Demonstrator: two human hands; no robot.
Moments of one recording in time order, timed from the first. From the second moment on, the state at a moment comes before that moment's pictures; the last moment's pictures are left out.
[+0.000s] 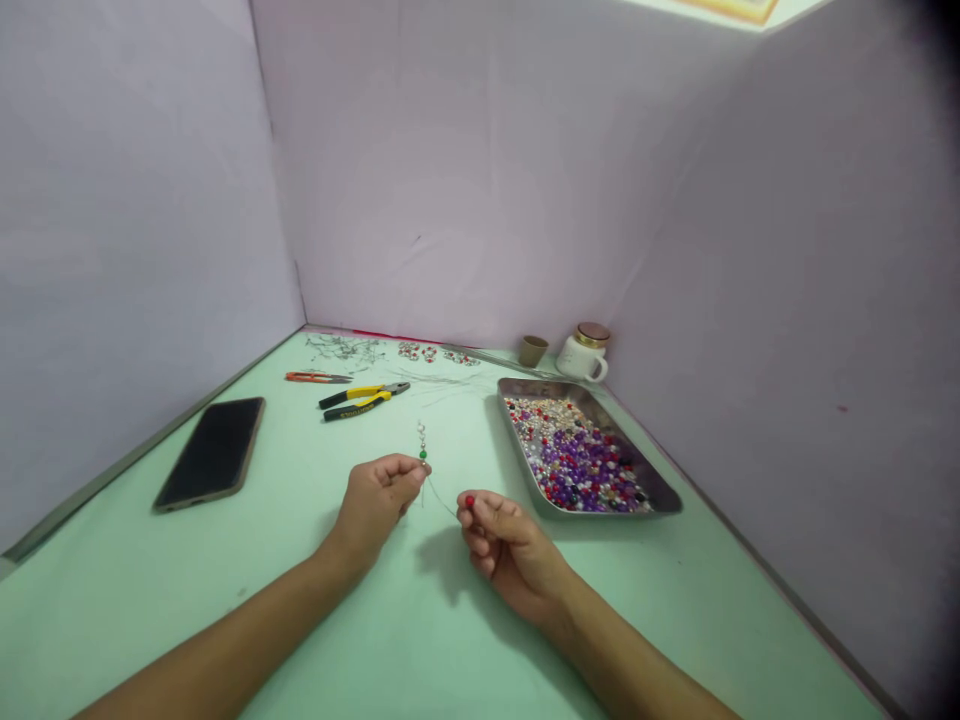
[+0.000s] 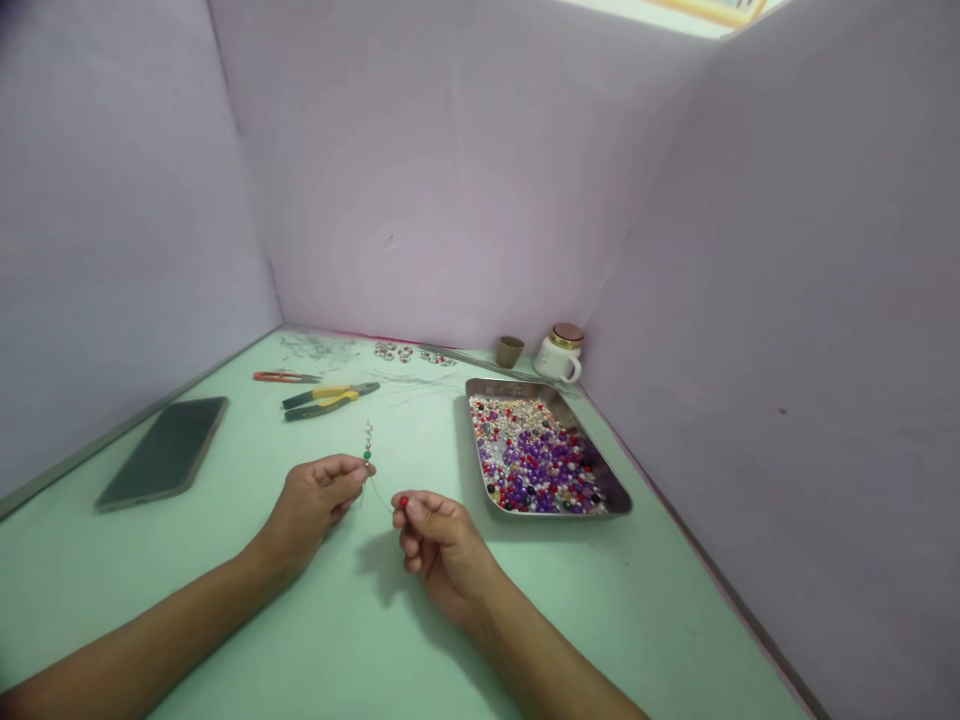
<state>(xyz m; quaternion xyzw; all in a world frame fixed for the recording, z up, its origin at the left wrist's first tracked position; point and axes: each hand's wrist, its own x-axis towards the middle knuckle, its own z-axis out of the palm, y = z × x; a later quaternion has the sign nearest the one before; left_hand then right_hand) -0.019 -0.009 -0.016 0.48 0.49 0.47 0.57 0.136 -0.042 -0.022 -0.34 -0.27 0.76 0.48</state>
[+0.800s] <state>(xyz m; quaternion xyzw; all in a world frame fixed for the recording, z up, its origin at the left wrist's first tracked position) -0.012 -0.033 -0.006 0.61 0.48 0.50 0.39 0.124 -0.051 -0.035 -0.41 -0.38 0.68 0.48</state>
